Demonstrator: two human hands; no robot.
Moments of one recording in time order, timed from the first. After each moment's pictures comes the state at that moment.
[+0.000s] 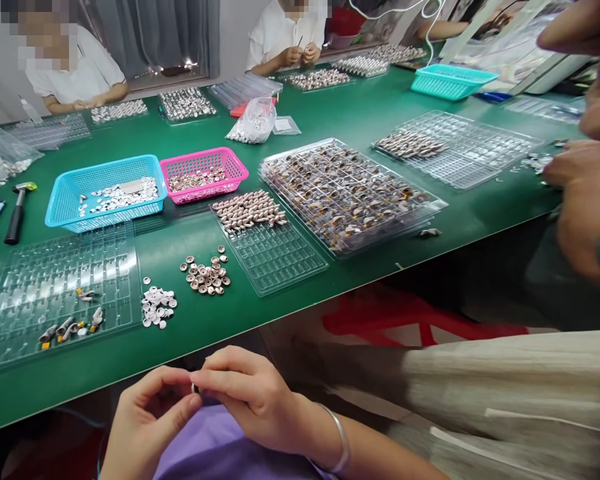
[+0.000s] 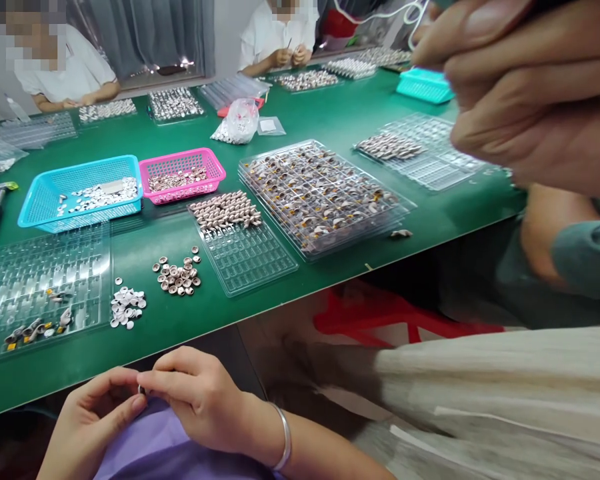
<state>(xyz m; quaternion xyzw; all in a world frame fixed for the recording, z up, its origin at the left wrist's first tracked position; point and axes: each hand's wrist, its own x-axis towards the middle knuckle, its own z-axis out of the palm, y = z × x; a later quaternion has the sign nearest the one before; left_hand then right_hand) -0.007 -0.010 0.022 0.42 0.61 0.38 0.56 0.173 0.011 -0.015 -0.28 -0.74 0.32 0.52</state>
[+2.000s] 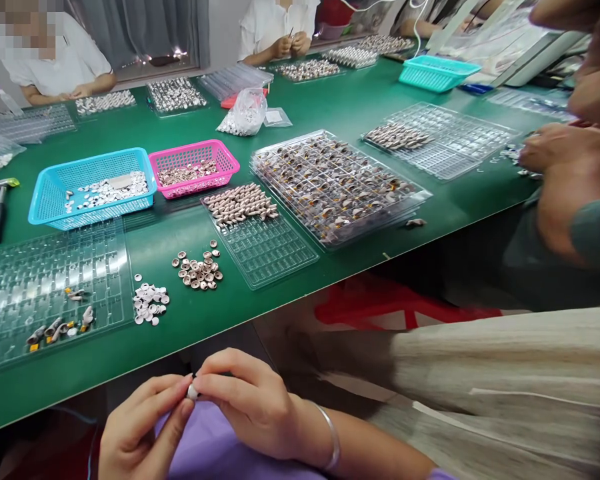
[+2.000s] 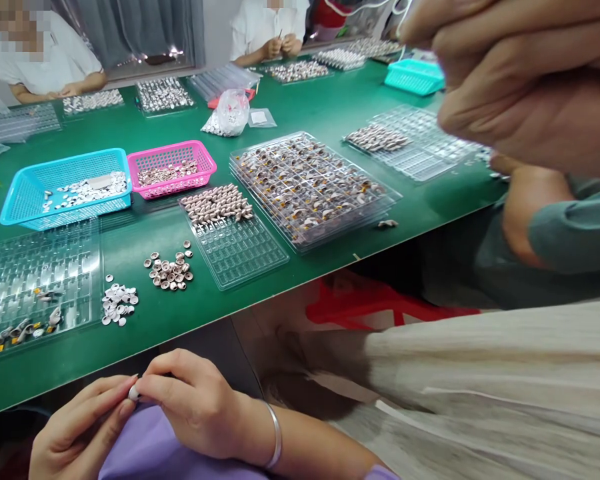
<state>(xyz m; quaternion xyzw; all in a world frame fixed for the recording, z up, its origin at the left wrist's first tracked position) -0.018 -0.018 0.020 0.70 0.48 0.40 0.34 0.171 0.003 -0.012 -0.28 -0.74 0.25 0.56</state>
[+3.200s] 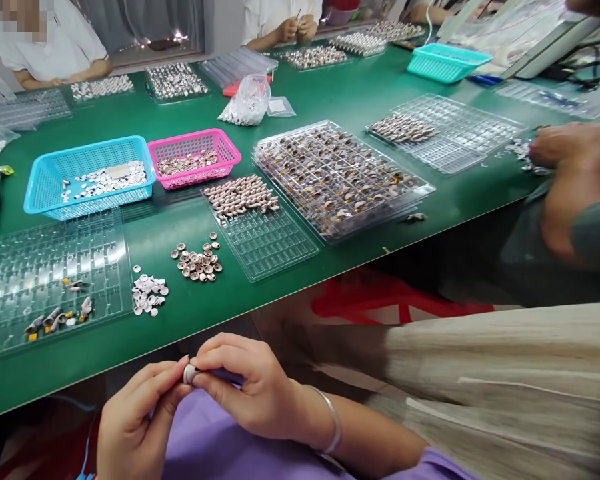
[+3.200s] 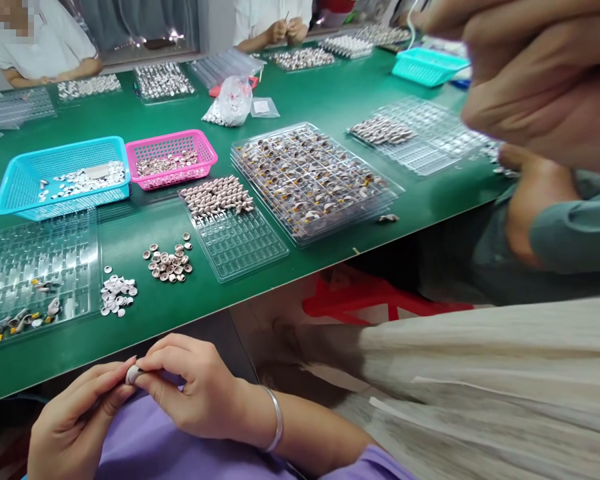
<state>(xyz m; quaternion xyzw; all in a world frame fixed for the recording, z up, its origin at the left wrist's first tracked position) -0.011 -0.013 0.024 0.72 0.49 0.40 0.29 0.169 0.009 0.003 -0.32 -0.67 0.38 0.54</state>
